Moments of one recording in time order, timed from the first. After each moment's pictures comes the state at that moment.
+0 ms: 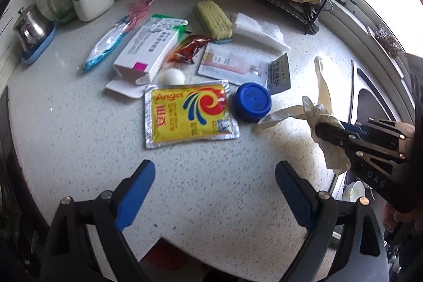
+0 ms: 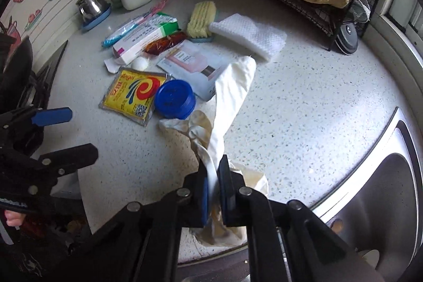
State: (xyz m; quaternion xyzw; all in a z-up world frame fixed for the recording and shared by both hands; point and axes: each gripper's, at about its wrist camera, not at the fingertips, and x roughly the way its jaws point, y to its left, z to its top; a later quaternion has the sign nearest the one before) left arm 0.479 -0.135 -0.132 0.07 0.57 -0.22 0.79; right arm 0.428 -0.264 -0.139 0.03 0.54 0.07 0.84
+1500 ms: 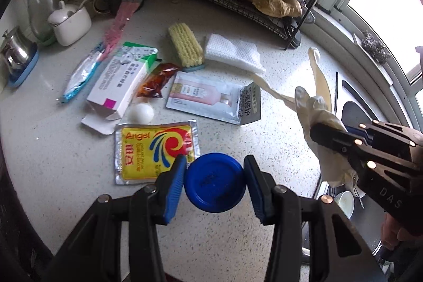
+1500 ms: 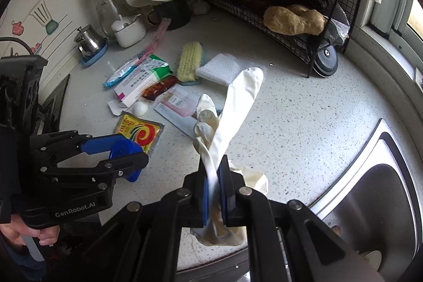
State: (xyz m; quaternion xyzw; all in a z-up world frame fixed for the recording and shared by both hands) left arm 0.488 -0.162 -0.117 0.06 0.54 -0.25 0.80; right arm 0.422 -0.265 -0.090 0.06 0.51 0.06 0.86
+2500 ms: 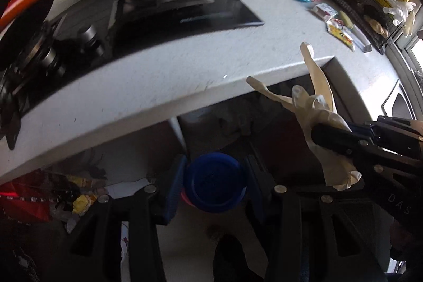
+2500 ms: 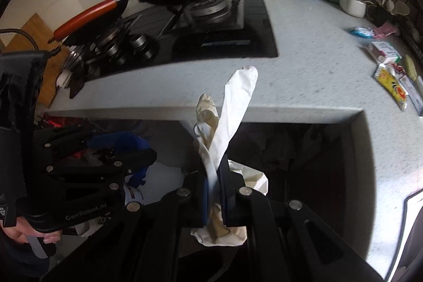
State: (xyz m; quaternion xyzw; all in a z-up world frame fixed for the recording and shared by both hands) left arm 0.171 0.177 -0.152 -0.07 0.55 0.02 0.83; right arm 0.206 0.067 -0.125 -0.09 0.52 0.33 0.78
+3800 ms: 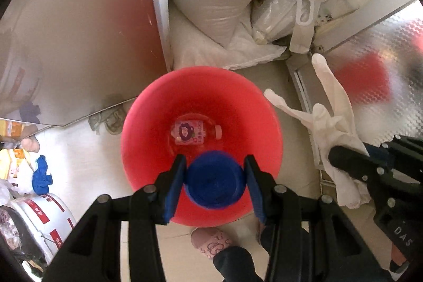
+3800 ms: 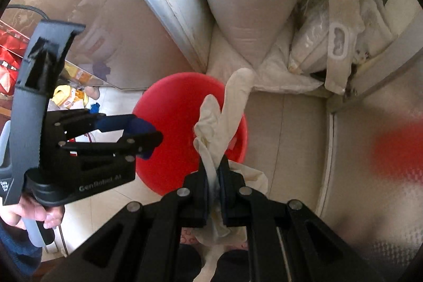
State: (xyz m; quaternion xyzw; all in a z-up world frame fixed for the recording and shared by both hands) left arm 0.175 0.190 -0.652 -0.14 0.65 0.02 0.75; right arm 0.211 0.077 -0.605 -0.14 0.62 0.32 0.70
